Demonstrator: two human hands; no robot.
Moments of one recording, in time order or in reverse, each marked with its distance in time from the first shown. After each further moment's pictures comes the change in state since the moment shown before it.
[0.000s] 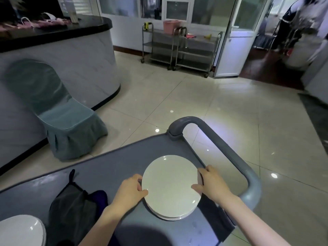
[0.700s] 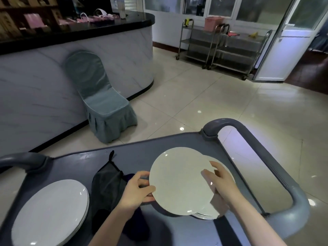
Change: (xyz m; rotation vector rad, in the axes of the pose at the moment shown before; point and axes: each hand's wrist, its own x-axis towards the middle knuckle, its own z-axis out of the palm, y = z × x) left_hand -0.061 -0.047 -0.027 -0.893 0.157 -0.219; right_hand -0.014 -0.089 0.002 1.067 -0.051 0.086
